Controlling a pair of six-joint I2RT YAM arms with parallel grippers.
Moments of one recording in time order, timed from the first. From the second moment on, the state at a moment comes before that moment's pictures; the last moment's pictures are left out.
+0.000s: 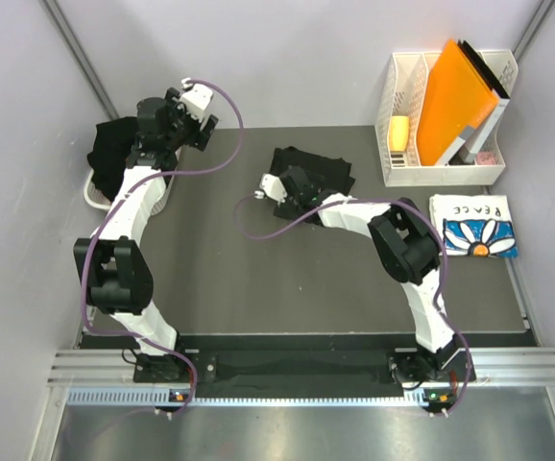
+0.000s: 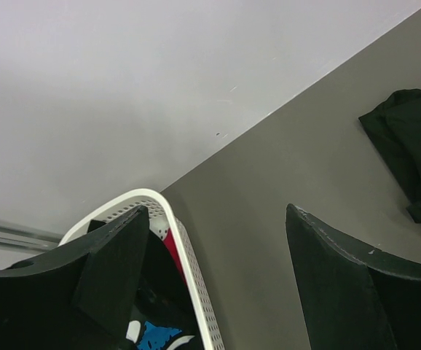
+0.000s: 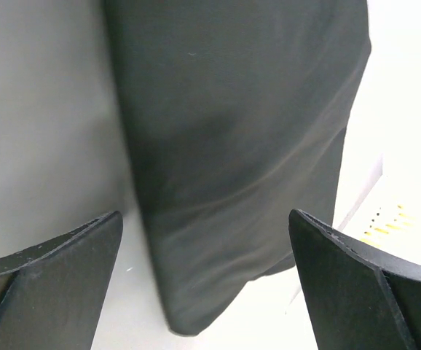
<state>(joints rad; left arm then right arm) -0.05 1.70 1.53 -0.03 0.28 0.50 0.70 2.16 1.52 -0.10 0.35 -0.76</state>
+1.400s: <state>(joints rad) -0.04 1.78 1.65 -0.01 0.31 0.51 0.68 1.90 1.30 -0.64 0.01 -1.05</state>
